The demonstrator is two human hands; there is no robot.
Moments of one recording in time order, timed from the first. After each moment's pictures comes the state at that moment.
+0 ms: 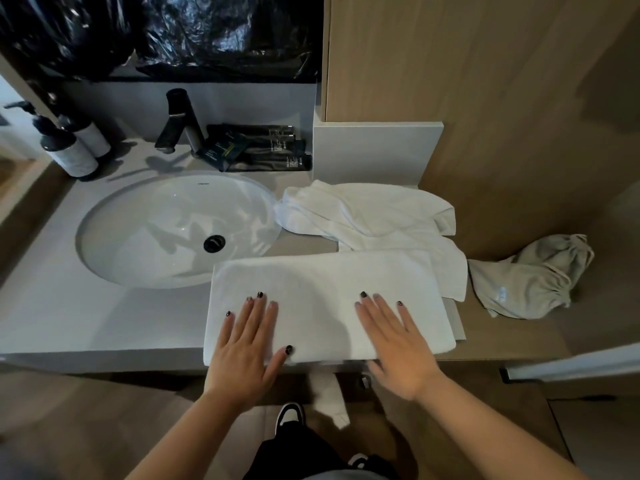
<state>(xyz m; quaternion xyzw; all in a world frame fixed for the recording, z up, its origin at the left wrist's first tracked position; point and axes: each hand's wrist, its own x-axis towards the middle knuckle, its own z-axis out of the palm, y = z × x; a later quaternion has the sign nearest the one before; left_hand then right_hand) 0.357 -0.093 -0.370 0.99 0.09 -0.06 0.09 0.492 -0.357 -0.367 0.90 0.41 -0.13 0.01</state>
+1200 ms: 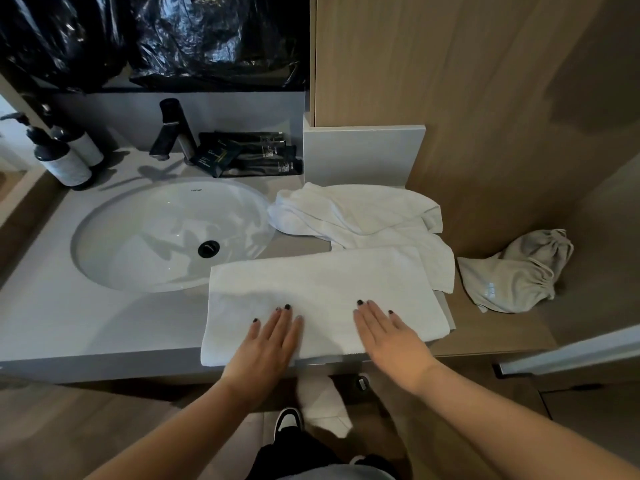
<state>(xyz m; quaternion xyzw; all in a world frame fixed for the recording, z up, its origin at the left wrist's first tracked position) 0.369 -0.116 -0.332 0.99 -0.08 -0.12 -0.04 0.482 -0.357 -0.354 0.87 0.46 -0.12 0.16</state>
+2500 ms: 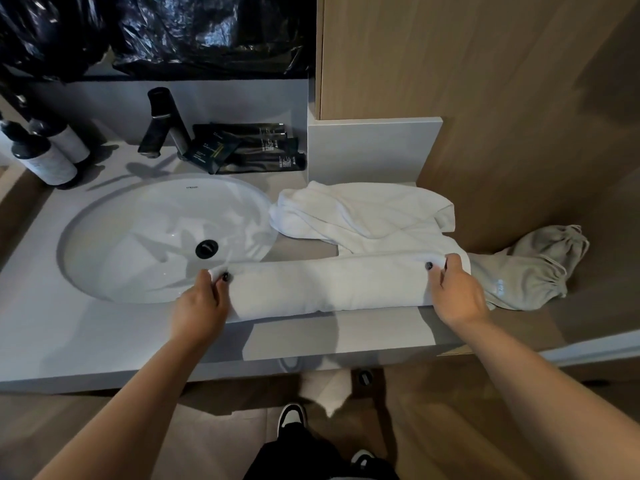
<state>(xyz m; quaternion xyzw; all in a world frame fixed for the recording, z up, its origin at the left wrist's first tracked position) 0.426 -0.009 -0.346 0.91 0.33 0.07 0.25 0.591 -0.376 -0.339 0.98 0.02 -0.04 -0.20</state>
